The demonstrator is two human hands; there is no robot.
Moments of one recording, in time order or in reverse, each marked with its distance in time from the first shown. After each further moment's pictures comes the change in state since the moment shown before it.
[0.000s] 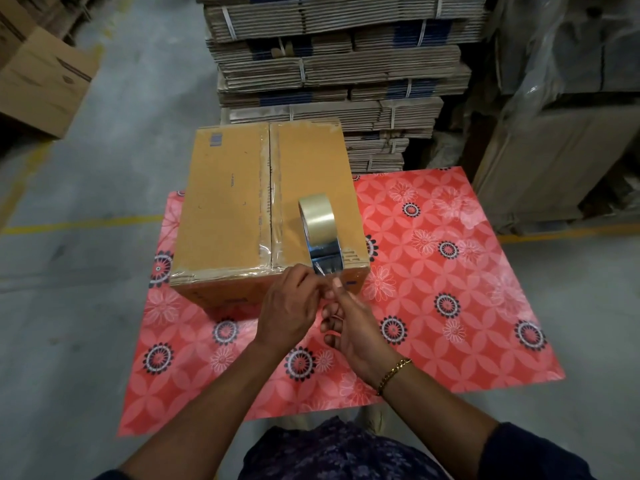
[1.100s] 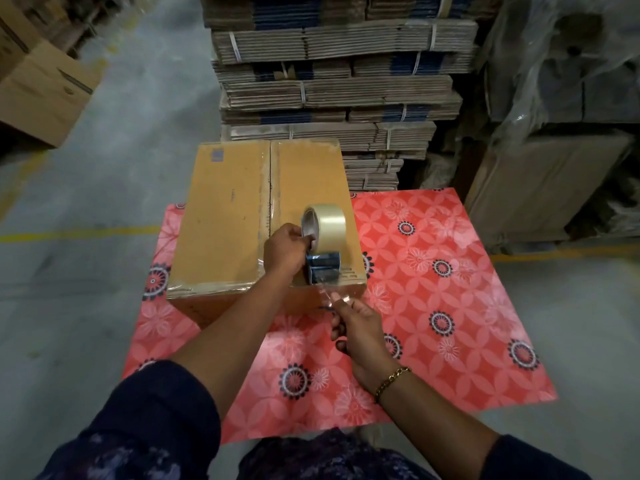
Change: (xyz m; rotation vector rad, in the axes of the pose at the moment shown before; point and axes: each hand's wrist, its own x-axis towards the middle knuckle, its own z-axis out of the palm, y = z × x) left_hand 0.129 -0.031 0.005 -0.453 0.003 -0.905; right_hand 0.005 -0.012 -0.001 -0.144 0.169 -0.138
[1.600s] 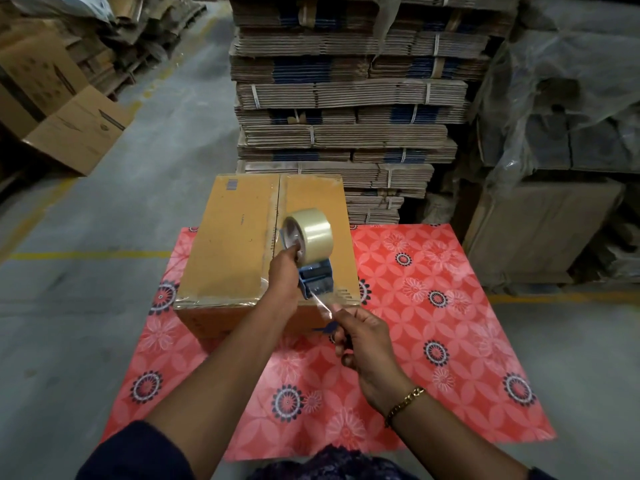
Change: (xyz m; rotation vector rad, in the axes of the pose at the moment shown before) left_hand -0.067 0.031 -0.021 -0.792 -0.109 -0.250; right_hand -0.045 -0.042 -0.013 -0.045 -0.098 -0.103
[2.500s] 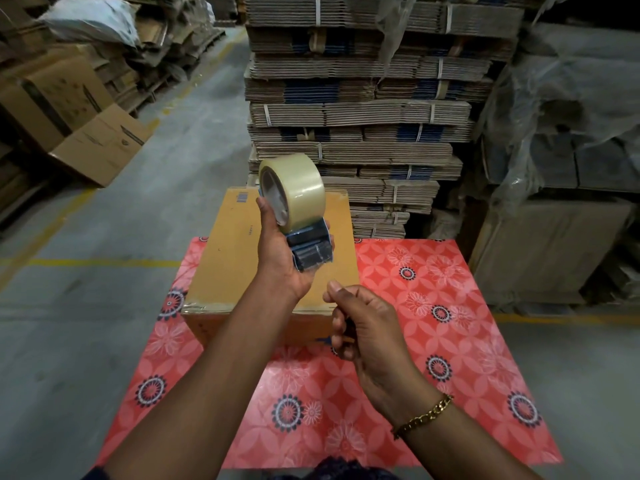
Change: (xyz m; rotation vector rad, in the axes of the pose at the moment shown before) left_hand -0.084 0.071 0.018 -0.497 -0.385 0.135; right_hand -0.056 -0.069 0.017 0.077 -0.163 -0.129
